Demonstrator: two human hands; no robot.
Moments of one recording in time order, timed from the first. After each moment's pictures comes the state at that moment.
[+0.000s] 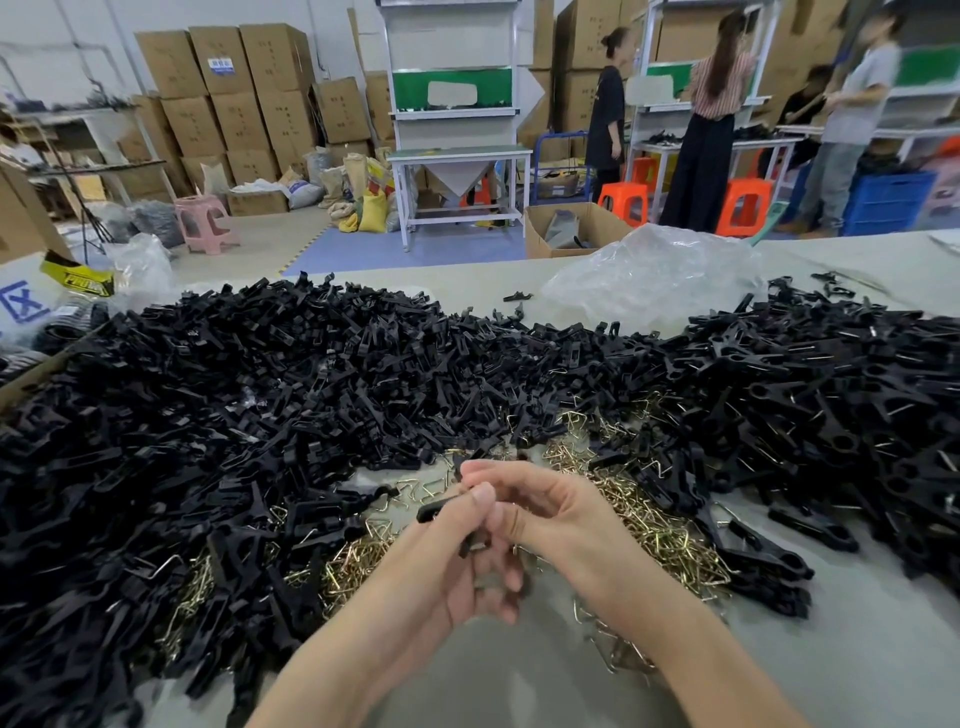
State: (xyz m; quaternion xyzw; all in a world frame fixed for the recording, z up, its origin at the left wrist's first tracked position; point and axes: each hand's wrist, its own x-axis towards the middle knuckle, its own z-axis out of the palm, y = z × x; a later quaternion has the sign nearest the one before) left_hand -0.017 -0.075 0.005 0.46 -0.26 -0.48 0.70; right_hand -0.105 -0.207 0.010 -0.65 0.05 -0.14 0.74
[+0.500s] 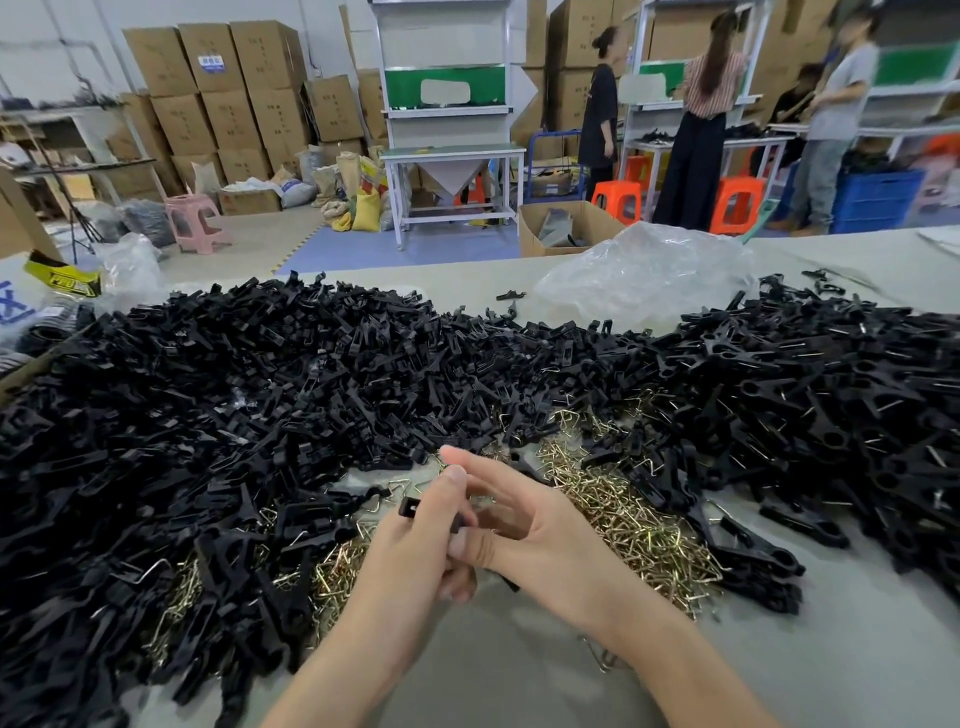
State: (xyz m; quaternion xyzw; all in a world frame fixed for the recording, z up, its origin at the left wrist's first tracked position) left_hand -0.016 -0.083 -0.004 0.57 -0.21 -0.31 0.73; right_hand -0.100 -0.202 0.002 -0.67 0.03 -0.12 0.73
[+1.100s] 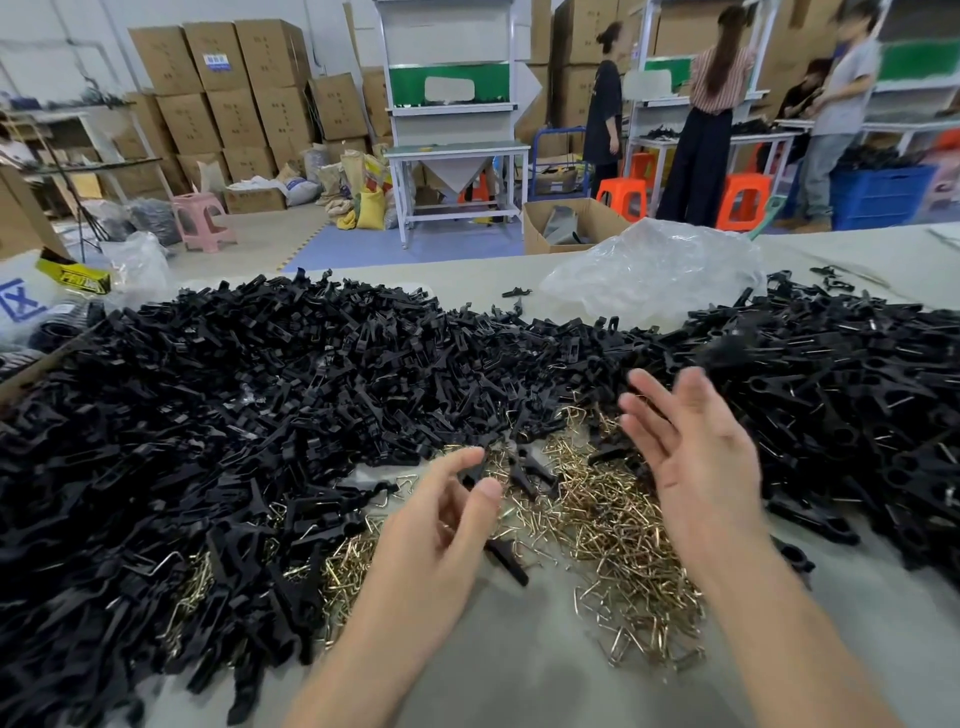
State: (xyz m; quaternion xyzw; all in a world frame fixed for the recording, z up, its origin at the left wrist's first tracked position) left_hand -0.019 -0.074 -0.006 0.74 -0.38 -0.08 0.55; right_hand -0.123 -0.267 0.023 -0.41 0.18 -0.48 0.75
